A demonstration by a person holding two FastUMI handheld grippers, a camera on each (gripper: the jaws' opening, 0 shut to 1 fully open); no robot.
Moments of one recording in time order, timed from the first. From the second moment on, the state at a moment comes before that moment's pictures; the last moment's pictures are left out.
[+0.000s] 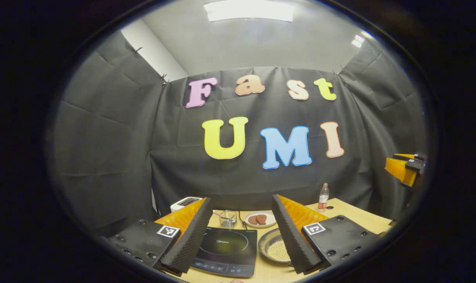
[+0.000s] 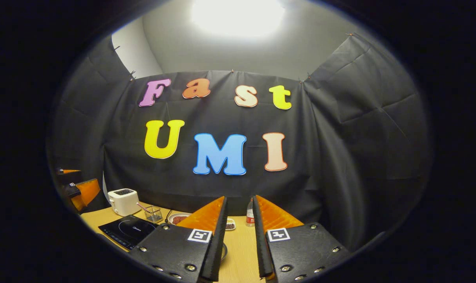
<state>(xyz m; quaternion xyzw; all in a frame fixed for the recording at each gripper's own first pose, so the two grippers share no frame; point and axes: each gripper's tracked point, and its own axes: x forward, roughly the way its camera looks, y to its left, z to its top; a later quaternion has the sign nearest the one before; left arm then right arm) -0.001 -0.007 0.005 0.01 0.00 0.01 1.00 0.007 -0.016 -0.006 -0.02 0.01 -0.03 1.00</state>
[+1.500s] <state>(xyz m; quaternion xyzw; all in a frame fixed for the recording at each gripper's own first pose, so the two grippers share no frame) -0.024 0.003 0.013 0.04 -0.01 0.10 0.99 0.036 0.022 -0.046 0.02 0.05 0.11 0.99</state>
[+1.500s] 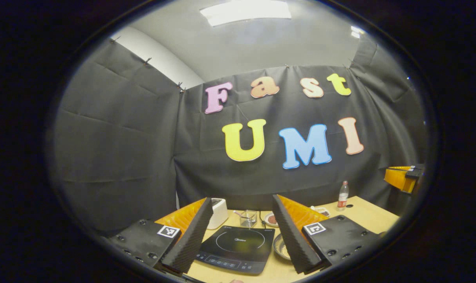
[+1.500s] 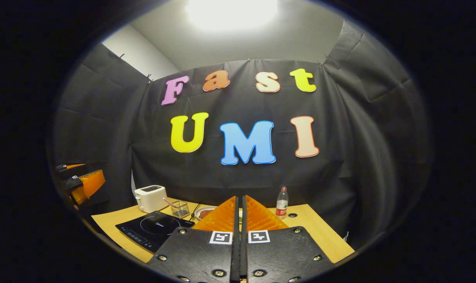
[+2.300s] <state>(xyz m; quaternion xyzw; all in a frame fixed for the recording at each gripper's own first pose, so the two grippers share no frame) 0.003 0.080 -0.003 0.03 -0.01 0.13 0.99 0.045 0.145 -0.128 0.00 0.14 0.22 0.97</state>
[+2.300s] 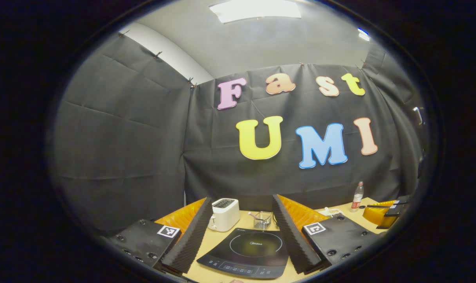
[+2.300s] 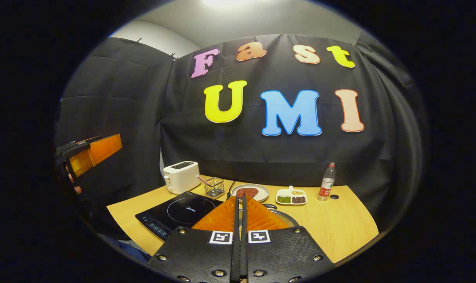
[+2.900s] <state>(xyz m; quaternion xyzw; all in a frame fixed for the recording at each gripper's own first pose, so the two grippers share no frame) 0.013 0.110 -0.018 0.02 0.00 0.14 0.99 0.027 0.194 -0.205 -0.02 0.25 0.28 0.93</state>
